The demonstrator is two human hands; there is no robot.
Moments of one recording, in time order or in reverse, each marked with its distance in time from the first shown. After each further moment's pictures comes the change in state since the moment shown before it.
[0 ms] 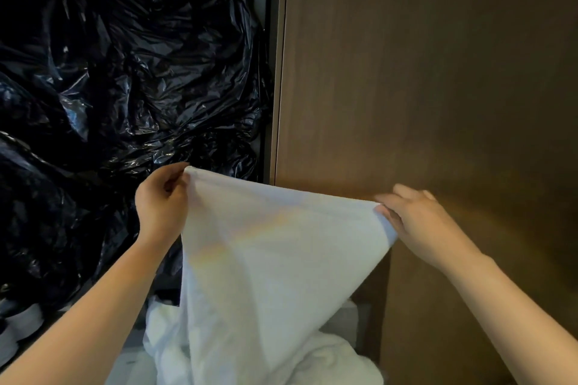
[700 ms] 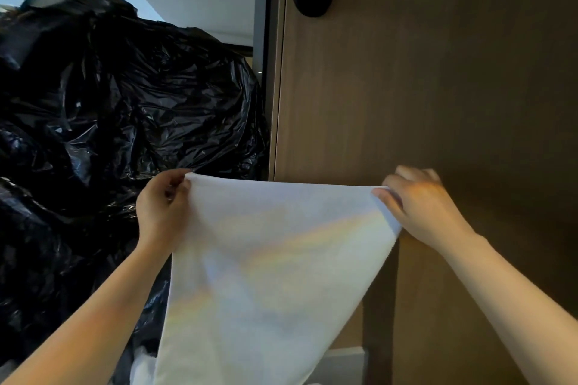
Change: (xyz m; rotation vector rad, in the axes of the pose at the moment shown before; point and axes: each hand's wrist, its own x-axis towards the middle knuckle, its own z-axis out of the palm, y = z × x) left_hand 0.033 0.057 -0.001 -0.026 0.040 0.098; right_hand 0.049 0.006 -0.066 -0.116 0.411 -0.165
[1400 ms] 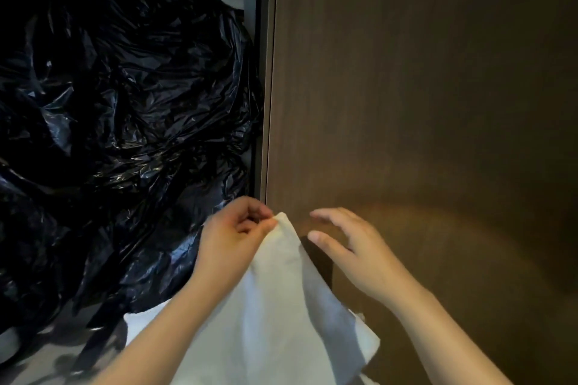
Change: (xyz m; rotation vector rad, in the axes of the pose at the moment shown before) left_hand -0.115 0.024 0.037 -0.179 -0.439 -0.014; right_hand -0.069 -0.099 0.042 0.776 -0.342 0.181
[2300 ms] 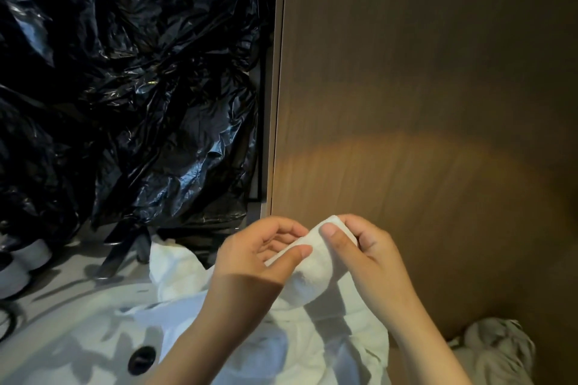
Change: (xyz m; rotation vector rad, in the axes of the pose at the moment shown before) left_hand -0.112 -0.001 0.008 -0.177 -0.186 -0.248; right_hand -0.083 -0.008 0.059 0.608 0.053 0.177
